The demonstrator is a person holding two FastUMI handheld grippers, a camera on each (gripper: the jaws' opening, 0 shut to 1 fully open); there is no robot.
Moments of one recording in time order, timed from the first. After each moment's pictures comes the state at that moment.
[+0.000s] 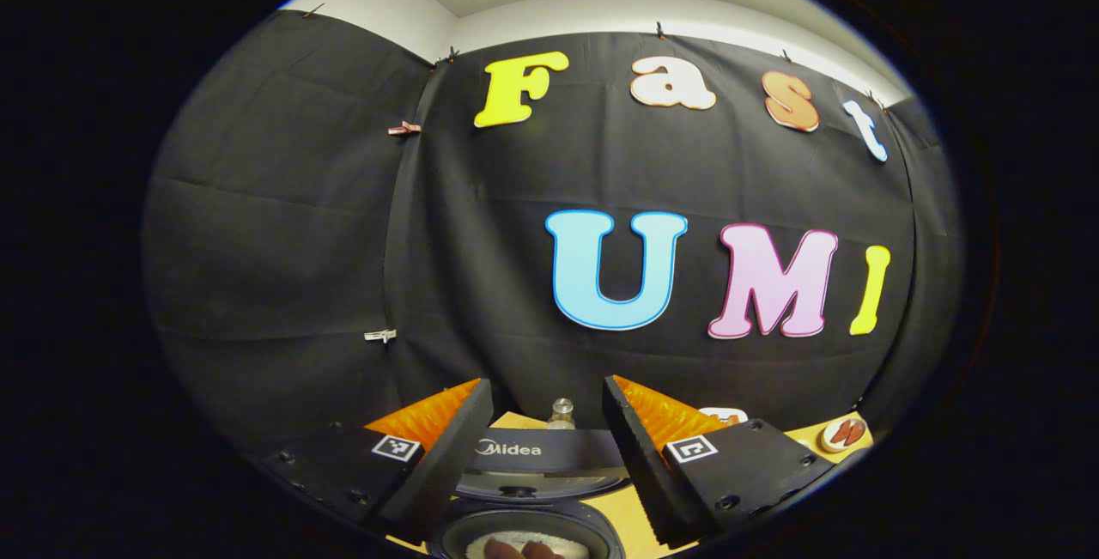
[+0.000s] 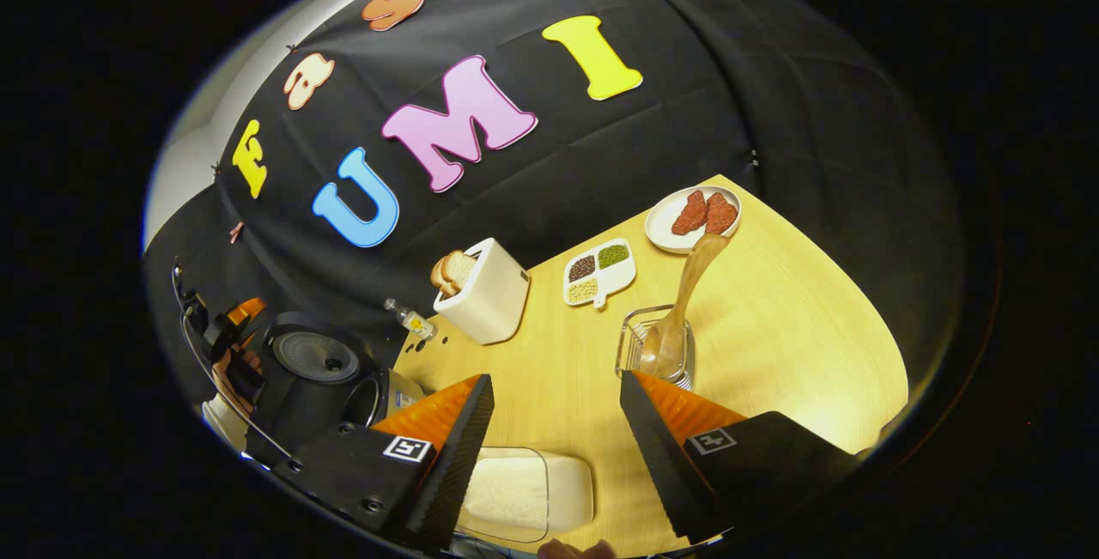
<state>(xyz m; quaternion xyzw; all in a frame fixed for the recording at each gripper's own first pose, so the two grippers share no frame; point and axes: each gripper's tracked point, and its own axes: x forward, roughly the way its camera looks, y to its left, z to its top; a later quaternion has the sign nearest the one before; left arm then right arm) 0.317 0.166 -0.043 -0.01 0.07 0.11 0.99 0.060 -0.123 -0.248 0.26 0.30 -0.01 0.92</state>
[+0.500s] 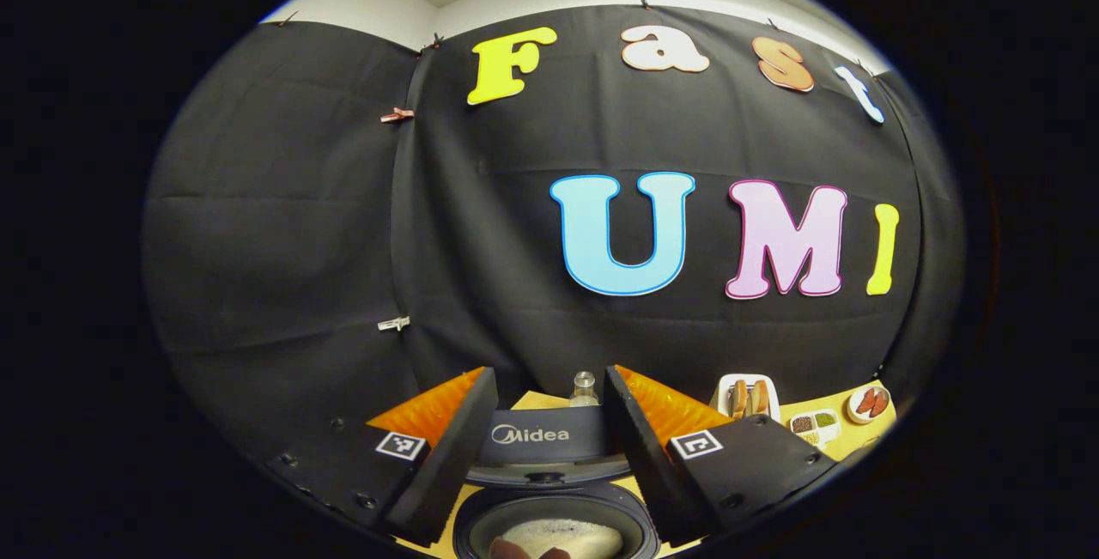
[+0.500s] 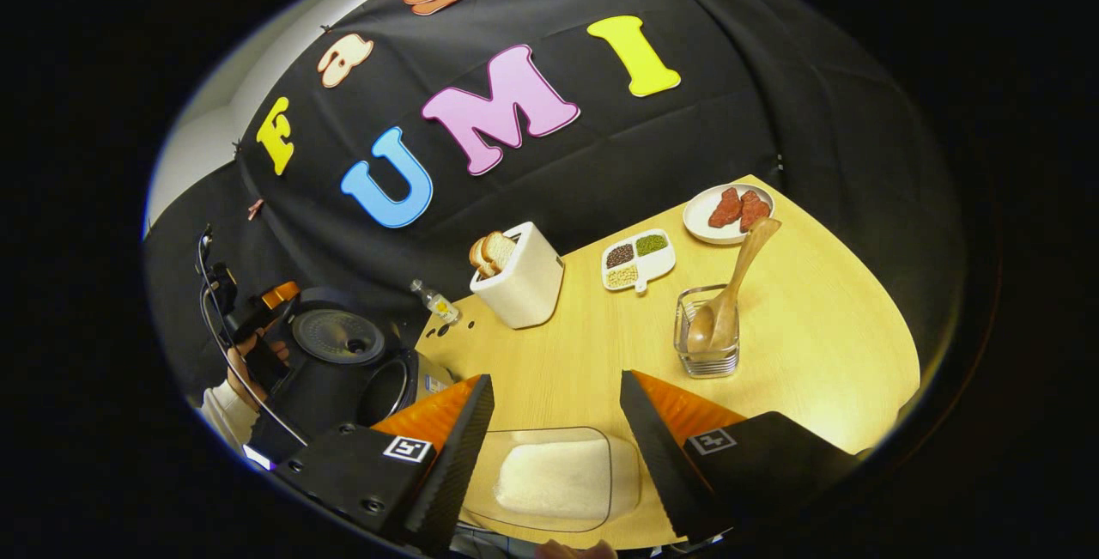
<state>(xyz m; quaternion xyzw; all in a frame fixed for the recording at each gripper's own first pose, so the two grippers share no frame) 0.307 0.175 -0.070 0.02 0.11 0.12 0.99 0.048 -0.057 -0.234 0.24 0.30 0.02 0.92</state>
